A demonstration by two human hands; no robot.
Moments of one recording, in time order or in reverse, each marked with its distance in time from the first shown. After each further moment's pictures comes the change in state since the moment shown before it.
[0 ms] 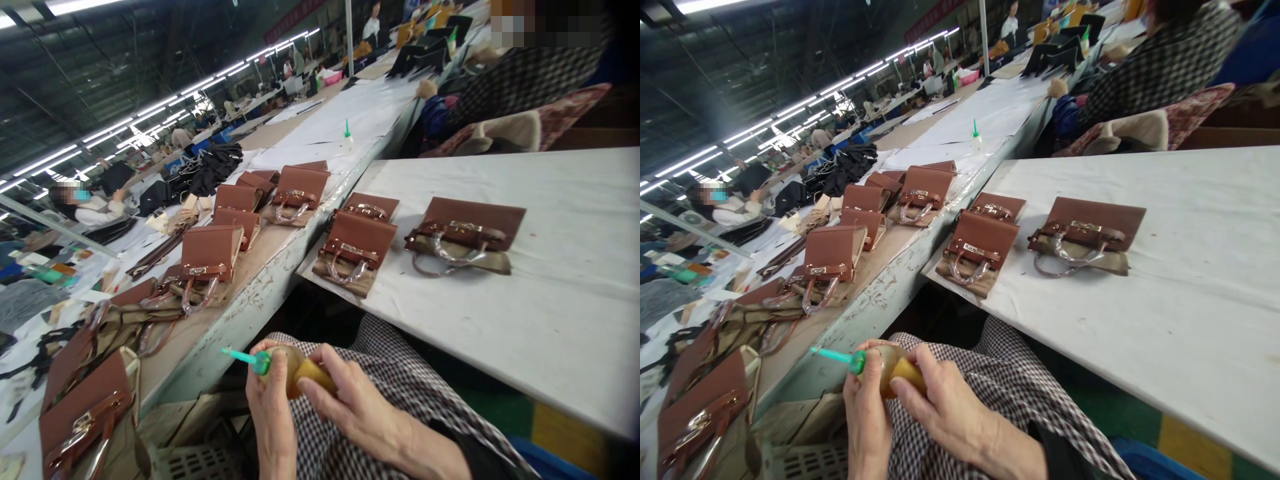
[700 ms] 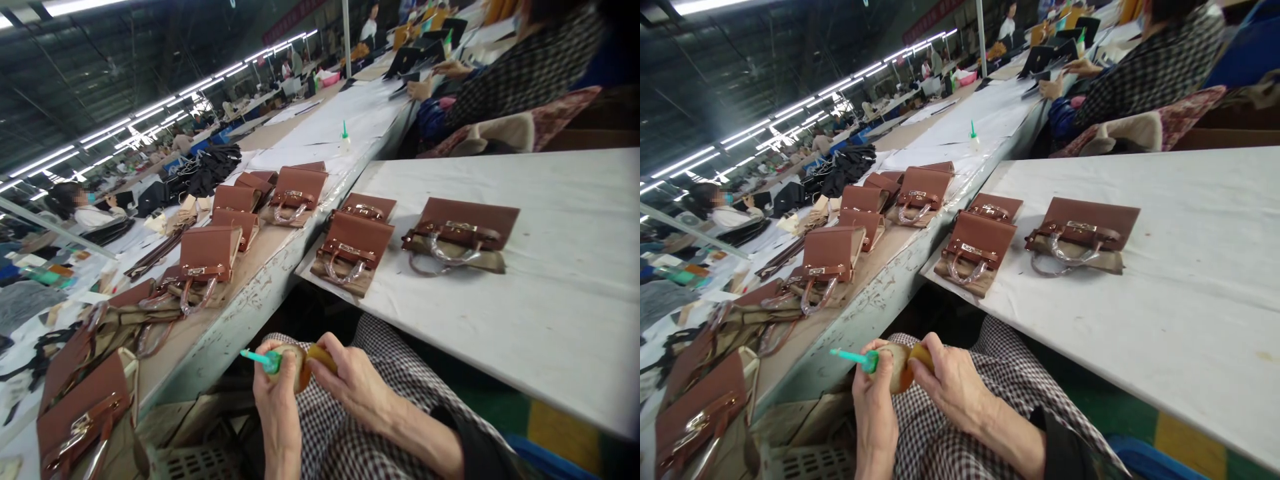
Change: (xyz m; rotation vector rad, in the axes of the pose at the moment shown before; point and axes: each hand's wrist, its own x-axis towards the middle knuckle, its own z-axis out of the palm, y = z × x) left_hand -0.004 -0.006 0.013 -0.076 -0.023 -0.030; right_hand 0.008 0.024 -0.005 -0.247 0.081 0.062
